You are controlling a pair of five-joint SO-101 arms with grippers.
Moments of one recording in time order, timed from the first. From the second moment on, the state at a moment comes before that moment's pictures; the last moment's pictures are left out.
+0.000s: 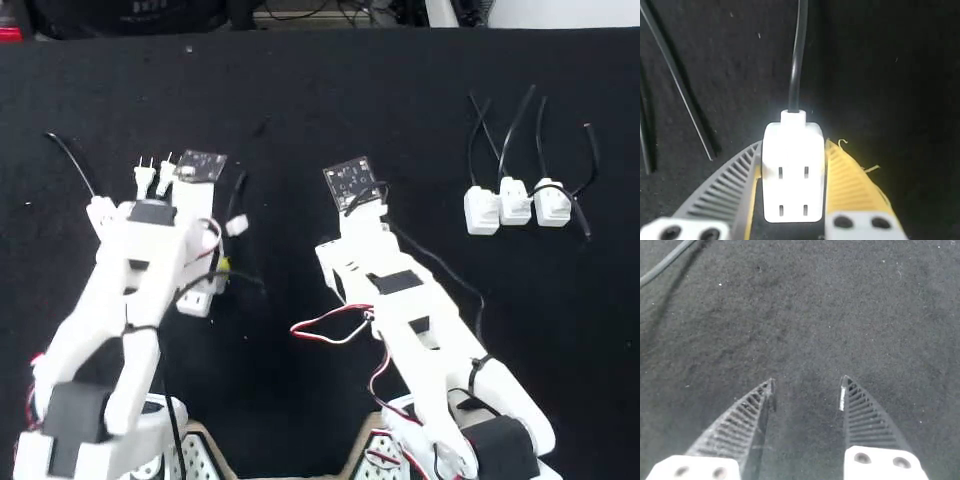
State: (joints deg) left arm 2.0 -17.8 39.2 67.1 -5.8; right arm -16.8 -25.5 67.4 17.4 3.6
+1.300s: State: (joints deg) left arm 9.2 -30.6 58.1 60.7 -6.7; right arm -7.1 -25.5 67.4 17.4 0.7
